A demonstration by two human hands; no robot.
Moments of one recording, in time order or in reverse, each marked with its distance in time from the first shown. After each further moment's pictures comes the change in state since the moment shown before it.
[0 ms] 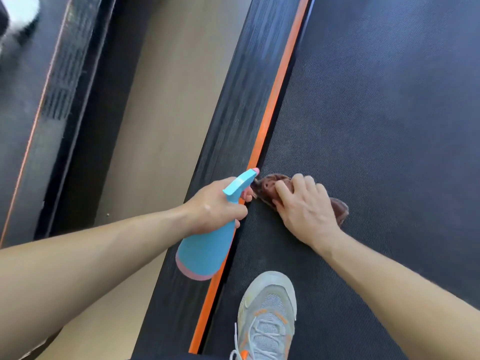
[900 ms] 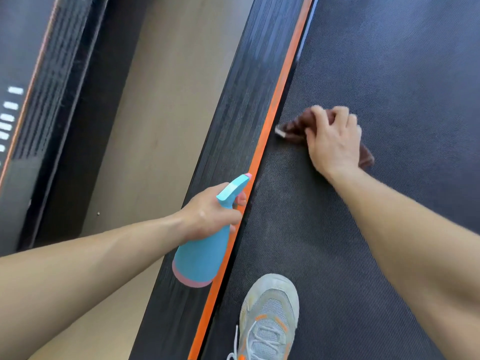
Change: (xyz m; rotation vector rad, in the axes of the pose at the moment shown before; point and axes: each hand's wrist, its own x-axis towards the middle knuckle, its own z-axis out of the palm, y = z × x) left_hand -0.001 -0.030 -0.006 -0.059 -0.032 -0.022; right_hand 0.104 0.069 -0.002 -0.012 0.150 0.357
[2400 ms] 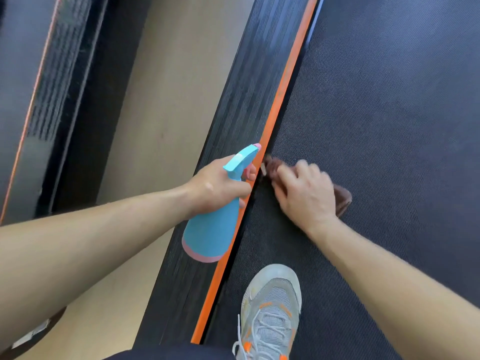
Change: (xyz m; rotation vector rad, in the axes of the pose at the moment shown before) left_hand 0.004 0.035 -0.007 -0.107 0.057 0.088; right_hand -0.111 -0.047 -0.009 0.046 -0.099 -0.229
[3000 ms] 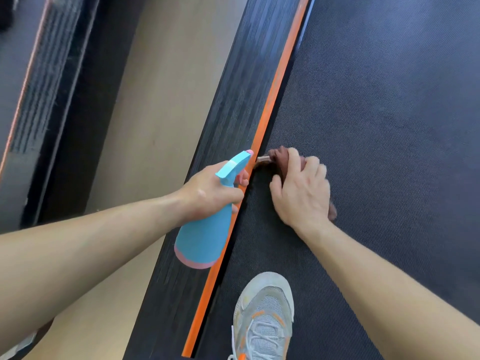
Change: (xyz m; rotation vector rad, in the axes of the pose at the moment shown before) left_hand 0.009 0.003 -0.001 0.064 0.005 -0.032; right_hand 0.019 -0.005 -0.011 0.066 -0.070 0.329
